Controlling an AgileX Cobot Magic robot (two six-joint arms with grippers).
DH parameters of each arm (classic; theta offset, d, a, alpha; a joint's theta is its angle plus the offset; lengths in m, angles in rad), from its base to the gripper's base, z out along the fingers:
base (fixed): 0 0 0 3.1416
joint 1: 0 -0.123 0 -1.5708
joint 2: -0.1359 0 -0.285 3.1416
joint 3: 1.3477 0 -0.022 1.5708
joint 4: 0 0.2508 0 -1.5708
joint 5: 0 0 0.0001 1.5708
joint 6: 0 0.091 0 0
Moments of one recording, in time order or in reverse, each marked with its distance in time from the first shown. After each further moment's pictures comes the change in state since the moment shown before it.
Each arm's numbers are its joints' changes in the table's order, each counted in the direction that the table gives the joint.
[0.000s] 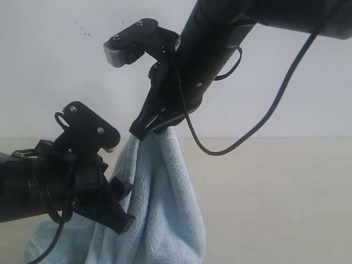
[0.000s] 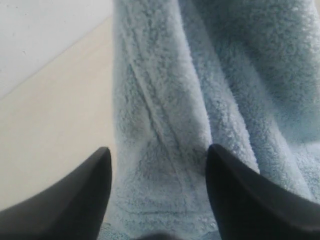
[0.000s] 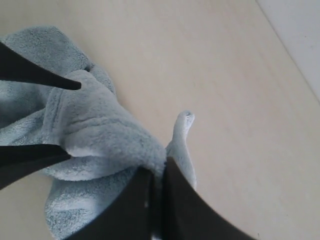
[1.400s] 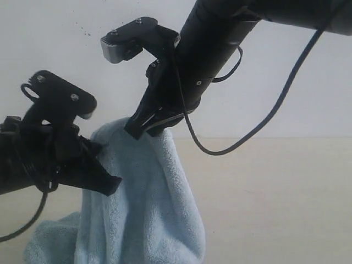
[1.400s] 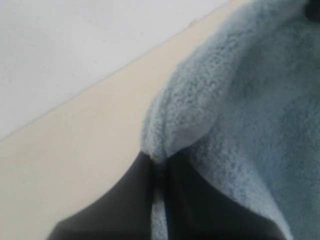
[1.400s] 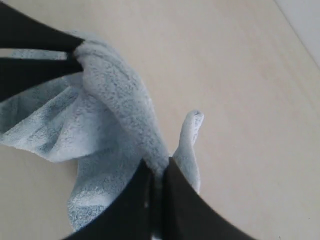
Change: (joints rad) left arm 0.000 0.074 -0.032 0.048 -0.163 -0.108; right arm 0.000 0.016 0.000 0.065 0.027 -0.009
